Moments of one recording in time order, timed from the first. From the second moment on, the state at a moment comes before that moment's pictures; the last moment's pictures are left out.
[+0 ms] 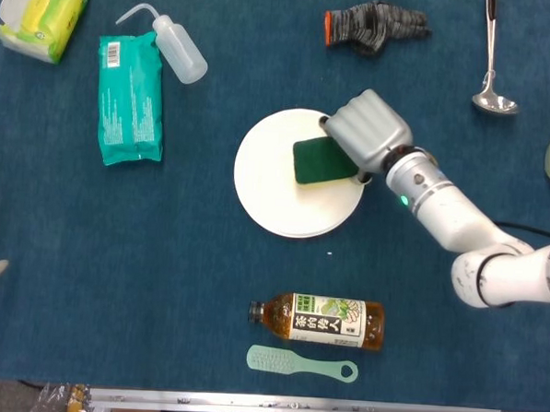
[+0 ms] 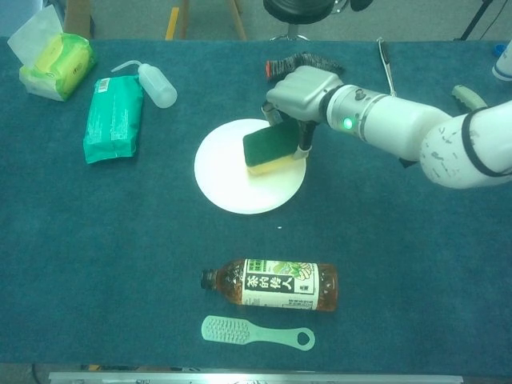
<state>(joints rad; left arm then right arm) -0.05 -1.36 0.02 -1.19 1.46 1.33 -0.45 1.21 -1.55 -0.01 -1.51 -0.64 0.82 -0.76</state>
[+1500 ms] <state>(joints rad) -0.05 -1.37 0.02 -1.19 1.47 1.33 -0.45 1.20 -1.46 -0.03 -1.63 -0.60 0.92 -0.87</state>
